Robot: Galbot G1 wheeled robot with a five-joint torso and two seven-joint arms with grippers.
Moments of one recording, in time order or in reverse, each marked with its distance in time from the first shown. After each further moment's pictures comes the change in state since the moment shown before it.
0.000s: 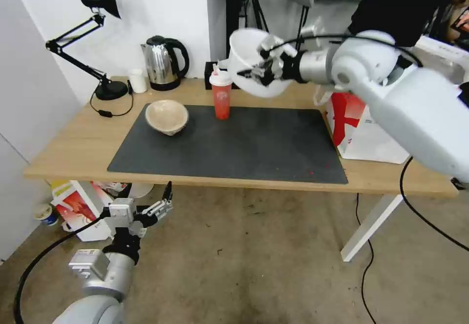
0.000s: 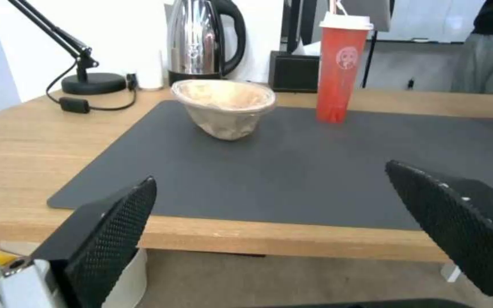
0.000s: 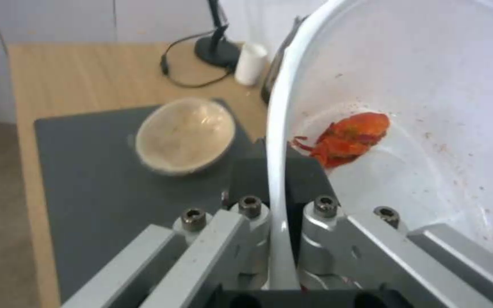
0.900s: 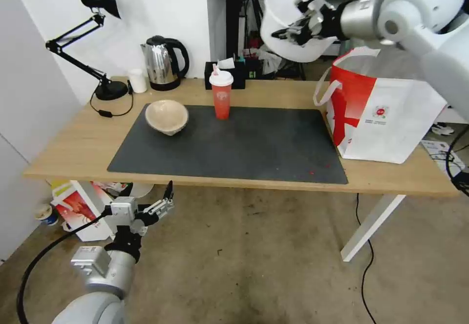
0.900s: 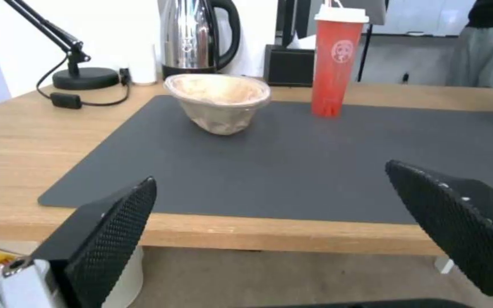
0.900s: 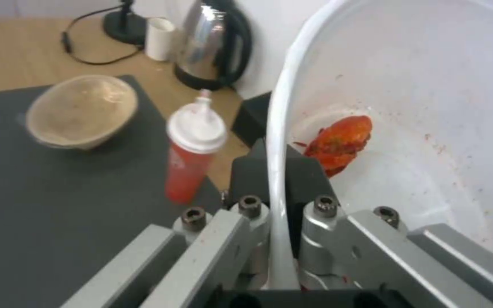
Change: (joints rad) left arm -0.009 0.022 -0.001 -0.001 -0.015 0.028 0.001; right arm 0.193 -0.155 -0.096 -0.124 0.030 -0.001 -0.041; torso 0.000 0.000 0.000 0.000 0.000
